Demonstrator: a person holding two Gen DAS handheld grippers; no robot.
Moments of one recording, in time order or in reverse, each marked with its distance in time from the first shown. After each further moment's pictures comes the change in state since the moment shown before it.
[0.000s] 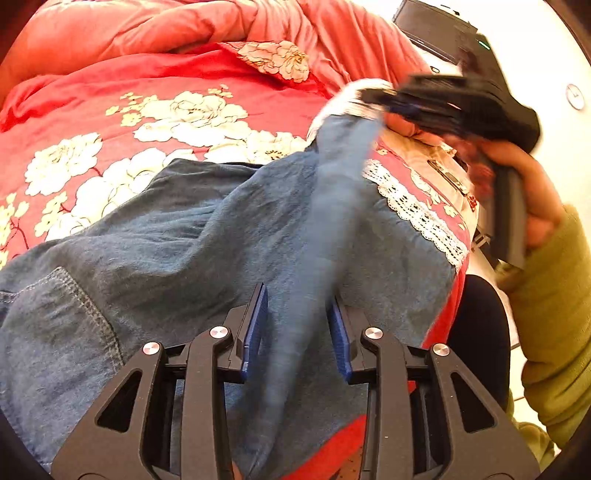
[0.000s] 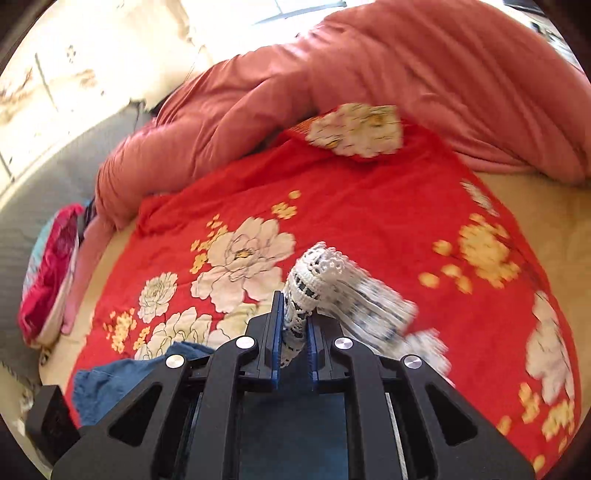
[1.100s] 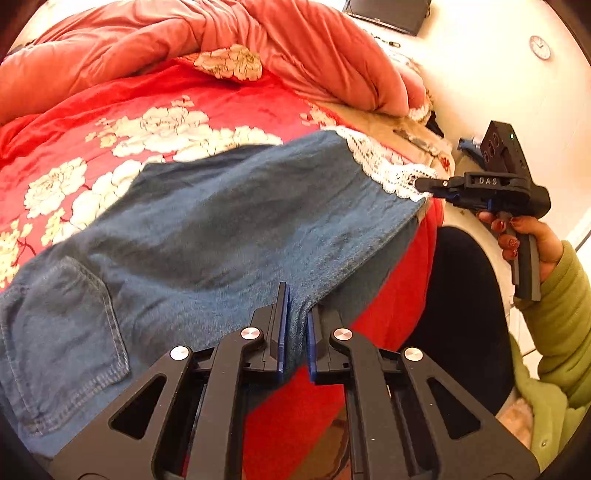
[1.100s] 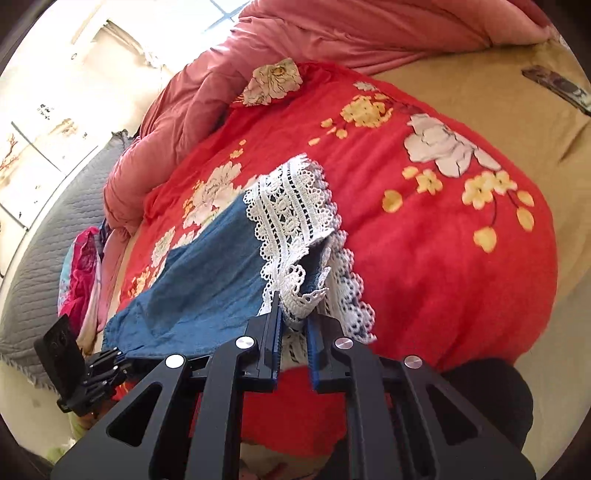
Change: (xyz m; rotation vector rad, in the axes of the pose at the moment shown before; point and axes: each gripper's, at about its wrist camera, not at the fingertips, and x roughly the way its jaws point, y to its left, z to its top) left arm -0.020 -0.032 -0.025 0.165 0.038 -0.021; right arm -0.086 -0.082 -0.133 0.238 0.080 0.074
